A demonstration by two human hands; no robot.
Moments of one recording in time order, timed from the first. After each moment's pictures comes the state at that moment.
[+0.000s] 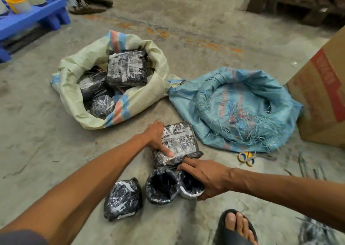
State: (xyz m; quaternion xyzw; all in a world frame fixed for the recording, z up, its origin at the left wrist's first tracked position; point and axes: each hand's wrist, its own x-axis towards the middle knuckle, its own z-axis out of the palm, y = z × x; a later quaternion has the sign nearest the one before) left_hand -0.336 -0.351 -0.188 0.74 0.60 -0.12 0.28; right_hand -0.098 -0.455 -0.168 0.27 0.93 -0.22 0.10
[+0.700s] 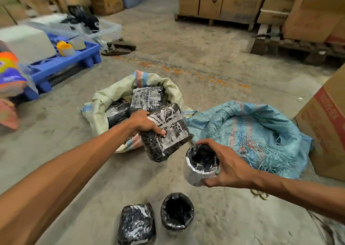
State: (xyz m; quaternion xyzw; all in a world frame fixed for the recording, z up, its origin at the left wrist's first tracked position) left_hand -0.405 -0.329 -0.040 0.51 0.73 0.15 0.43; right_hand -0.103 -0.425 -0.061 0.40 0.84 -0.30 -0.21
